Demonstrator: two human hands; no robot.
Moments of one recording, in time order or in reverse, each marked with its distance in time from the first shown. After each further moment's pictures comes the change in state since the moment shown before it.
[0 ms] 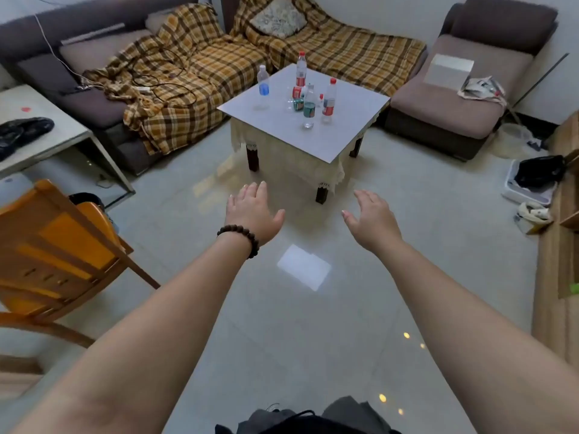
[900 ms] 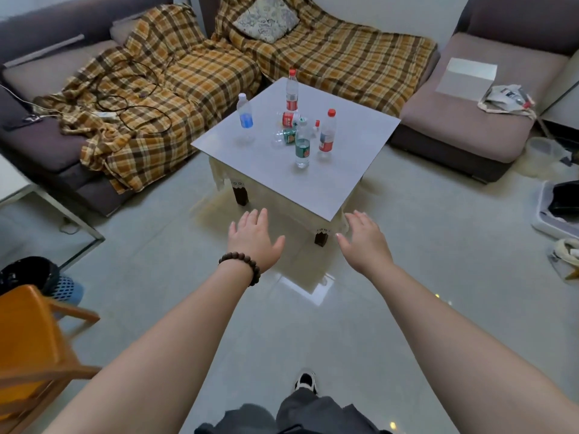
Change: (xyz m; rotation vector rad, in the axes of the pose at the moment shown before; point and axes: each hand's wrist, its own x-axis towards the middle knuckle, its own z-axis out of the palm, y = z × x) left_hand 0.365 0.037 0.037 0.055 -0.134 -0.014; right_hand 0.370 0.026 0.019 0.029 -0.101 0.066
